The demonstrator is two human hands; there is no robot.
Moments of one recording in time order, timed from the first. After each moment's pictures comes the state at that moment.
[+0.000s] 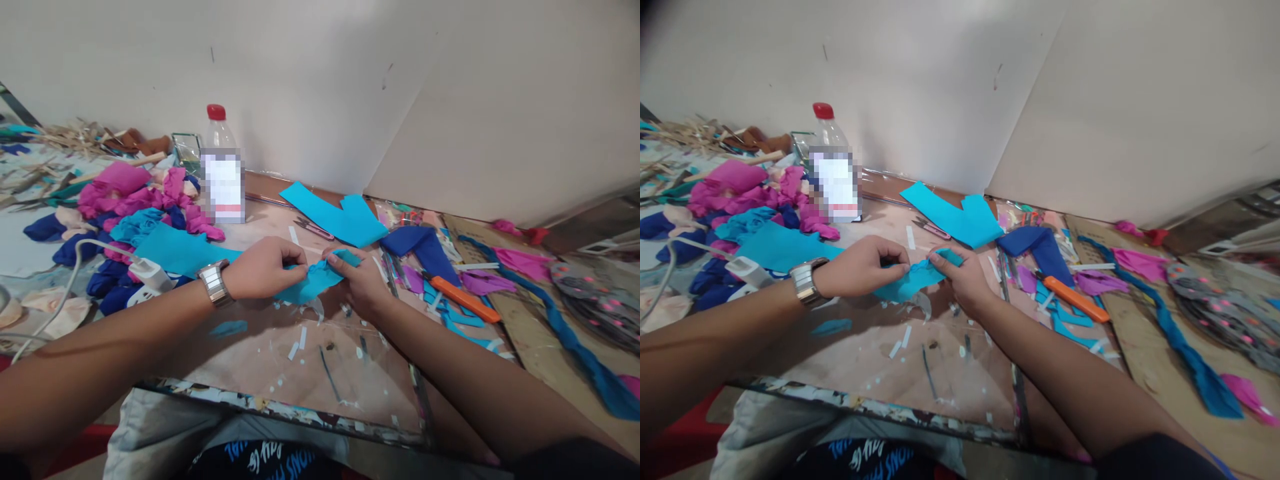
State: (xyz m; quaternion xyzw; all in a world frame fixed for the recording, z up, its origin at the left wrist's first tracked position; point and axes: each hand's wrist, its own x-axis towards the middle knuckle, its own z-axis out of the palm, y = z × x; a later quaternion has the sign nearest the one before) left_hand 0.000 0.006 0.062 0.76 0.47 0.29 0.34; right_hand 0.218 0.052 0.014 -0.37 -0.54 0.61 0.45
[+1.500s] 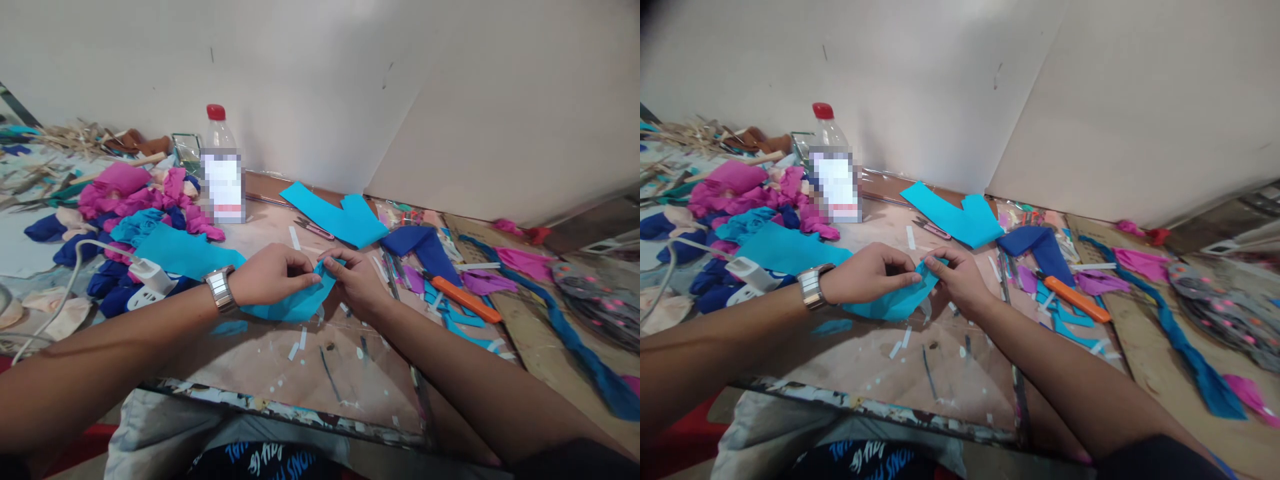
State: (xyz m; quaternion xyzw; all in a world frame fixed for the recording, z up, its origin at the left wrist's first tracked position) left_hand 0.007 0.002 0.054 0.76 0.45 0.28 0.37; right_hand 0.216 0.048 0.011 -0.36 -0.54 0.64 0.41
